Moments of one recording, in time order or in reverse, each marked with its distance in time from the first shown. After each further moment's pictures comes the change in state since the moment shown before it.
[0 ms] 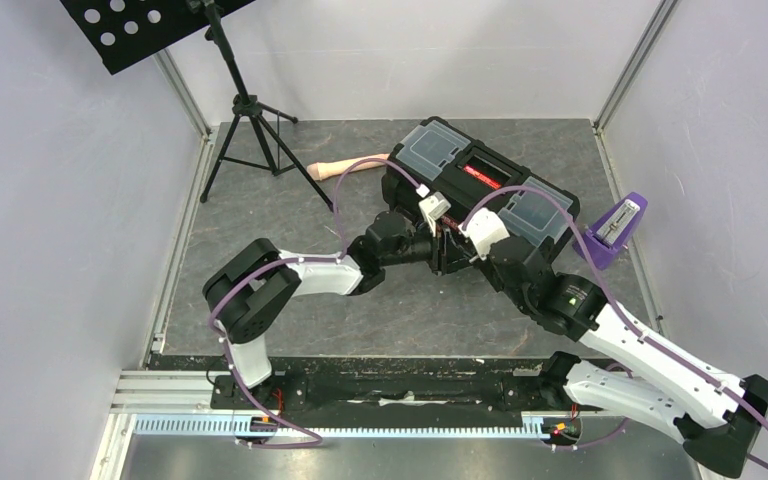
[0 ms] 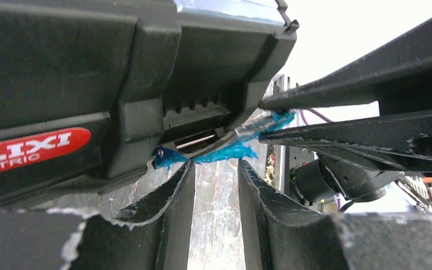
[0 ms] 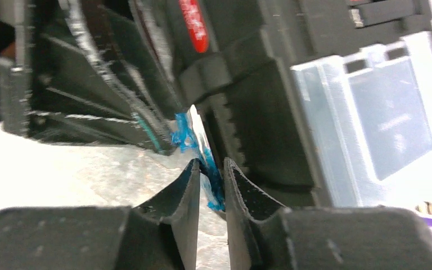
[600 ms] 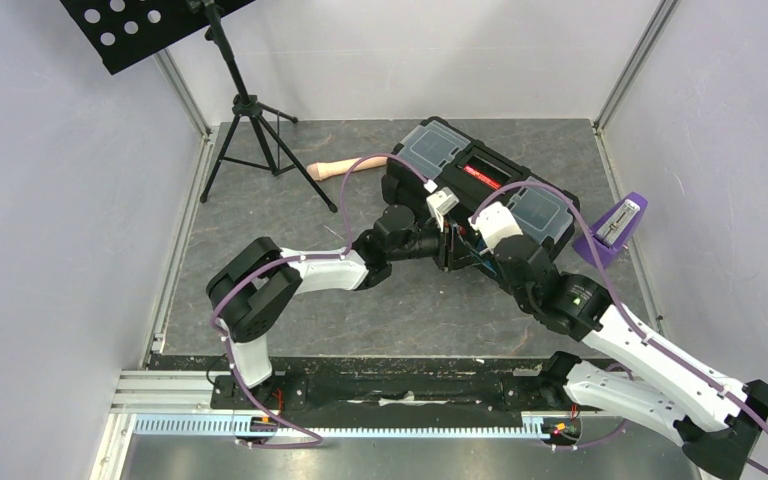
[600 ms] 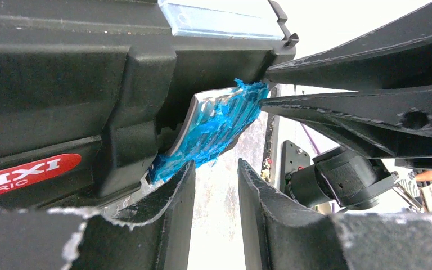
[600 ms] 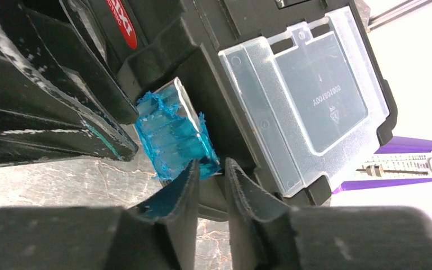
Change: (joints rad) left arm -0.011 0.022 0.087 -0.082 -0.004 -0.010; right arm -0.019 -0.017 0.003 -0.013 0.189 0.005
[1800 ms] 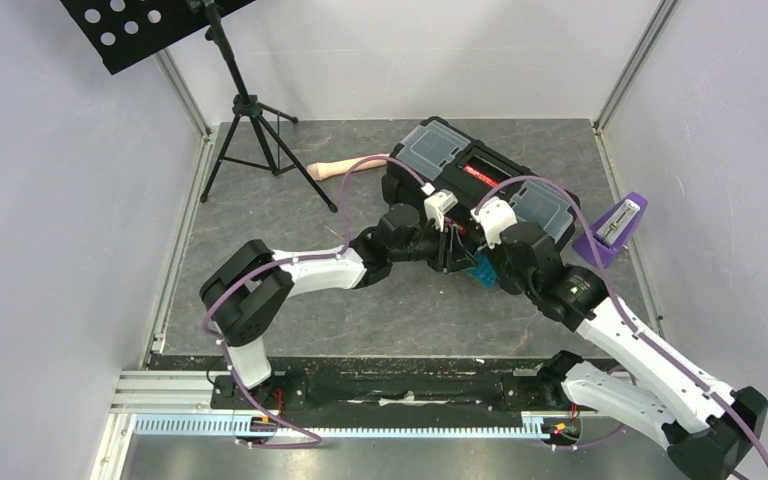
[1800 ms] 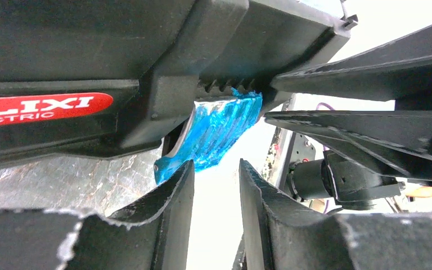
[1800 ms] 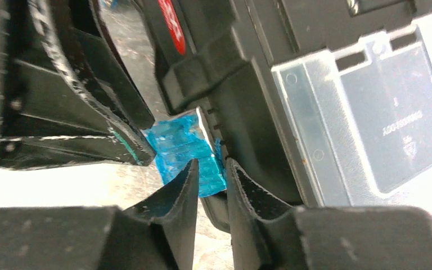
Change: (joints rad) left arm -0.005 -0.026 0.024 -0.227 -0.071 -0.061; right arm -0.160 0.037 -0.037 0.071 -0.294 -0.011
